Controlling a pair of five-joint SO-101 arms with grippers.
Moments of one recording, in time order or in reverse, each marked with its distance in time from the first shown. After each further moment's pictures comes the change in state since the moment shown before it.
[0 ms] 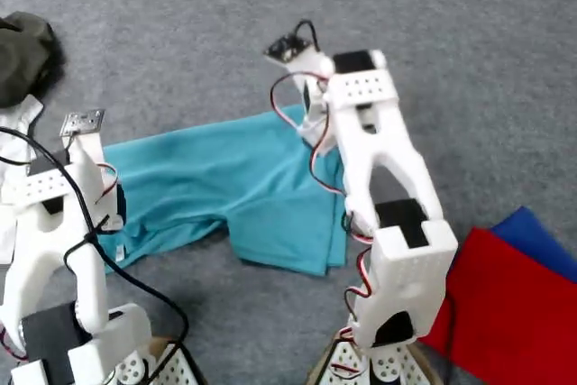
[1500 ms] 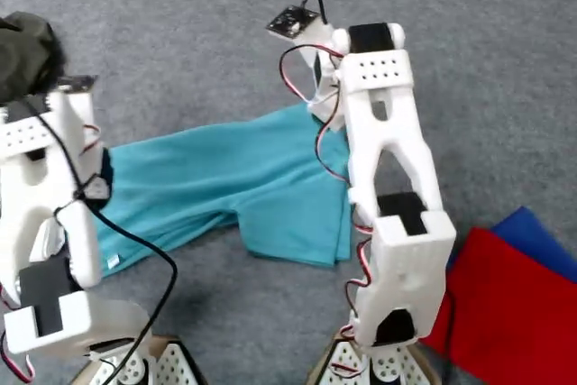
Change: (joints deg) left arm 1.6 13.4 -26.5 21.8 -4.7; right arm 1.5 4.3 -24.4 13.8 6.4
